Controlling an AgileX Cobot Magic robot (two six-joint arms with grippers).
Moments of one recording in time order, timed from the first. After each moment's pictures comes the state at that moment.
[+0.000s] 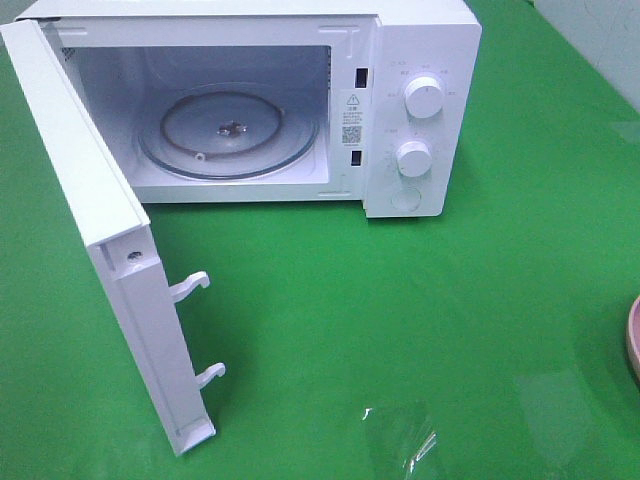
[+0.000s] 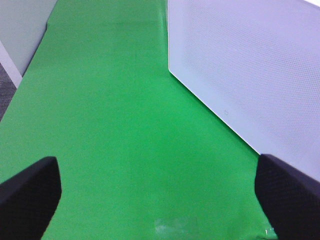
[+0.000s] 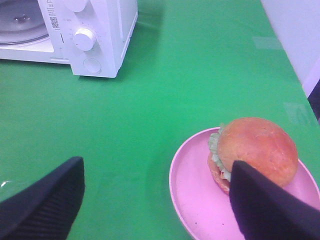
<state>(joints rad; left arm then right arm) 0.07 0.00 -0.52 -0.10 1.08 0.12 0.12 0.00 -0.50 -0.08 0.97 0.05</state>
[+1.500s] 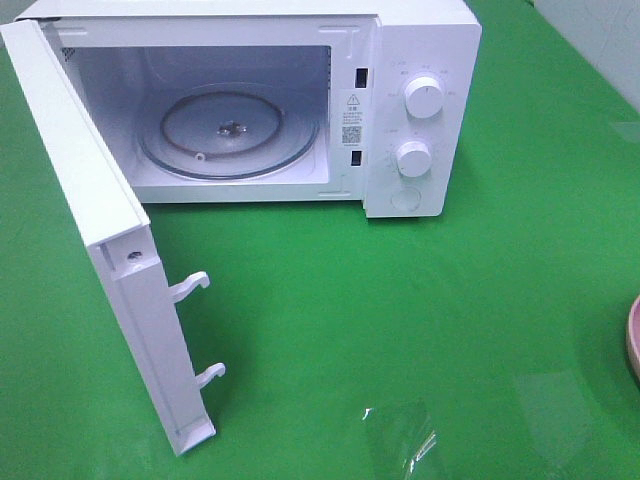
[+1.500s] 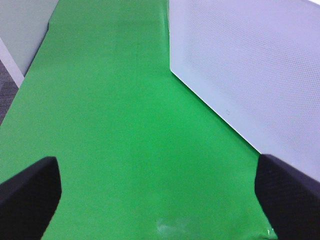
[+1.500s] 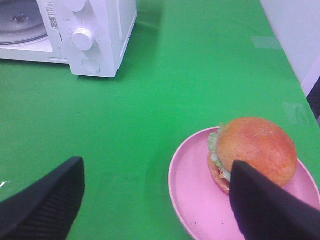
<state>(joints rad) 0.07 0.00 -0.52 -0.09 1.08 0.12 0.12 0.00 -0.50 -0.08 0.97 0.05</state>
